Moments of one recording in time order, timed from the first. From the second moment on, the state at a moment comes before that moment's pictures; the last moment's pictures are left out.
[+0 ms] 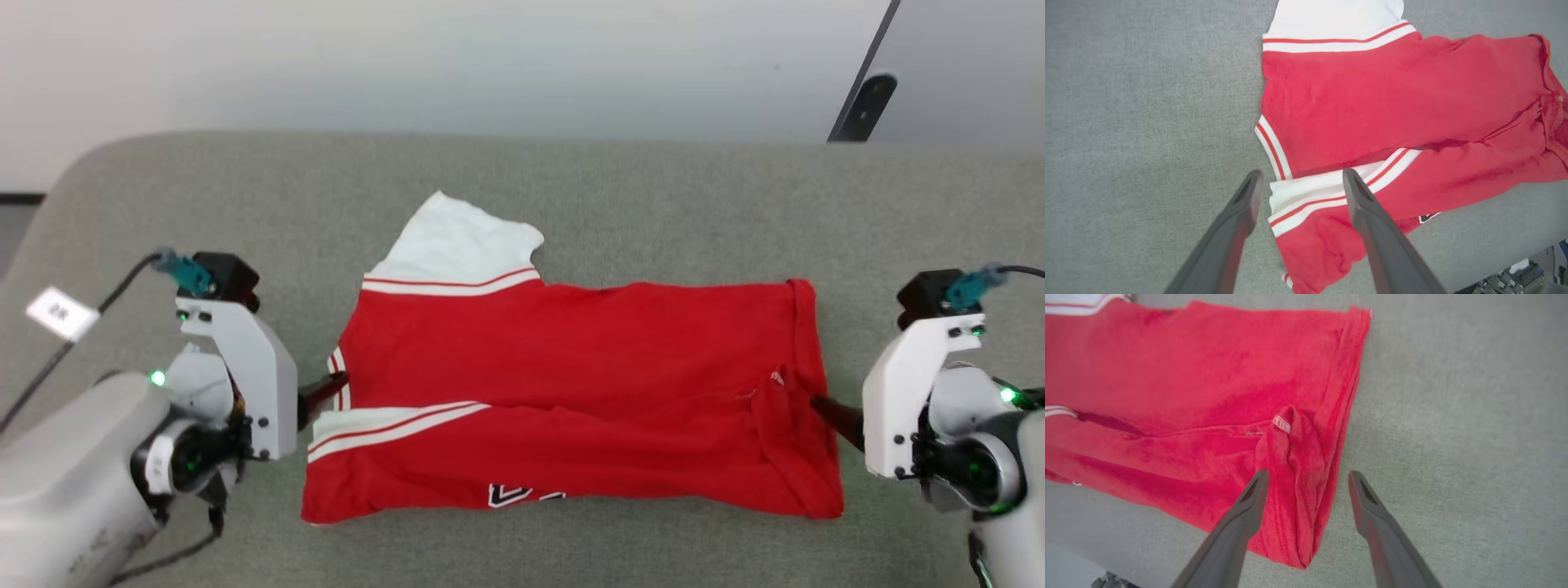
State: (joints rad) left arm -0.83 0.81 -1.06 0.30 -1.35 0.13 0.44; right arm -0.41 -0.23 0.03 0.20 0.40 0.13 1.01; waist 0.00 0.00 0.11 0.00
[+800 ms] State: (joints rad) left arm -0.88 0.81 -0.99 0.35 -1.19 0.02 0.12; right arm -0.11 -0.19 0.09 -0.09 0.20 0.13 -0.10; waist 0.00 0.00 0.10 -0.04
